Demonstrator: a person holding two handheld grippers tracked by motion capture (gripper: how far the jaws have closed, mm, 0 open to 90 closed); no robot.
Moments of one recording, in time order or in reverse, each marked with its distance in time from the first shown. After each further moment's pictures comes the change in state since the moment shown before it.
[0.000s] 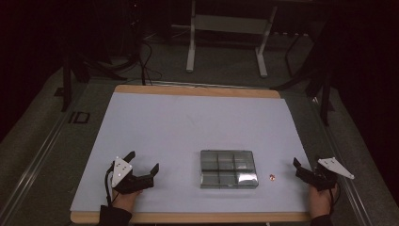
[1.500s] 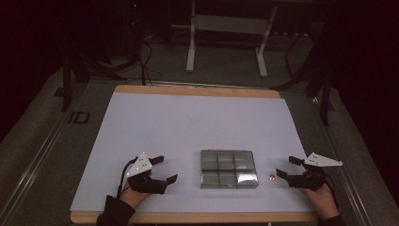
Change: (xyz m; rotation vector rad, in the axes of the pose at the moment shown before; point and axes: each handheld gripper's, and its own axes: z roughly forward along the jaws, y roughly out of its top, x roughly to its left) left arm -0.023 0.017 0.027 0.185 -0.445 0.094; right arm 0.021 0.017 0.007 0.150 0.559 -0.148
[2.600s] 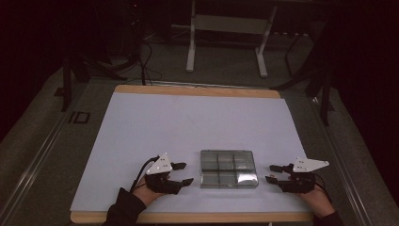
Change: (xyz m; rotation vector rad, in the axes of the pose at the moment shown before) left arm -0.024 0.022 0.035 0.113 -0.173 0.097; right arm 0.027 0.007 0.014 0.048 0.244 -0.194
